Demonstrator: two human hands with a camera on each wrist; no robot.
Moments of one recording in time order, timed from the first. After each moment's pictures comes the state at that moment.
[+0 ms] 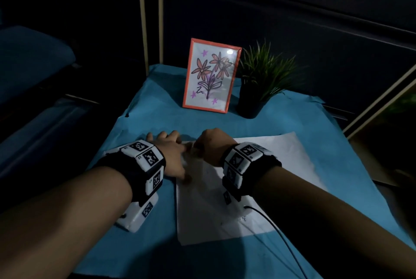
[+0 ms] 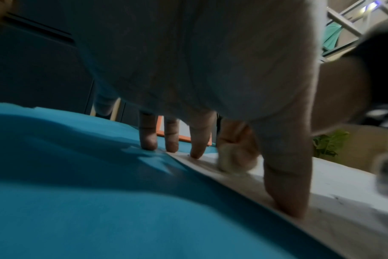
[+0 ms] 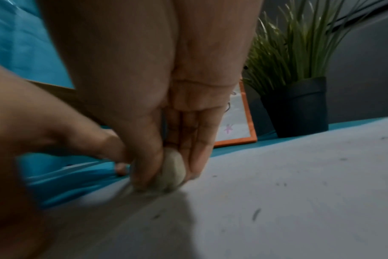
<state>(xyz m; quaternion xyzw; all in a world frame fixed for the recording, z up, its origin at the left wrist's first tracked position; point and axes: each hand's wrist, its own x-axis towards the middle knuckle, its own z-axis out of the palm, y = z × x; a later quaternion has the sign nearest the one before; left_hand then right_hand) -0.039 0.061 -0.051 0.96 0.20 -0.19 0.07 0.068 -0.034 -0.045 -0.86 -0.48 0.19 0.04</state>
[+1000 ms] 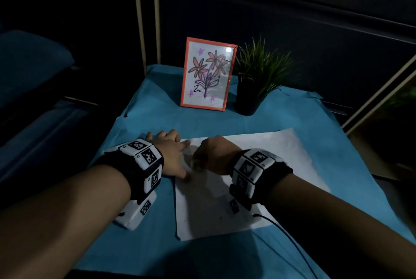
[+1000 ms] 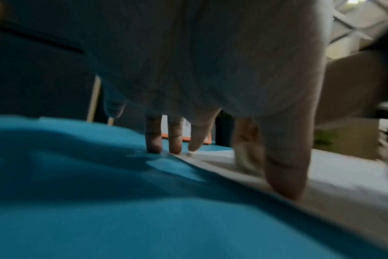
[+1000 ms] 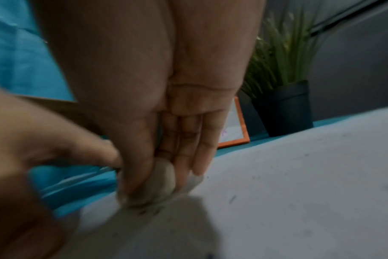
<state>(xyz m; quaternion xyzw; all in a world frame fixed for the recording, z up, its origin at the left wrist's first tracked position) -0.040 0.060 -0.048 0.96 0.20 -0.21 0.06 0.059 -0.058 -0.045 -0.83 -0.50 0.22 0.04</state>
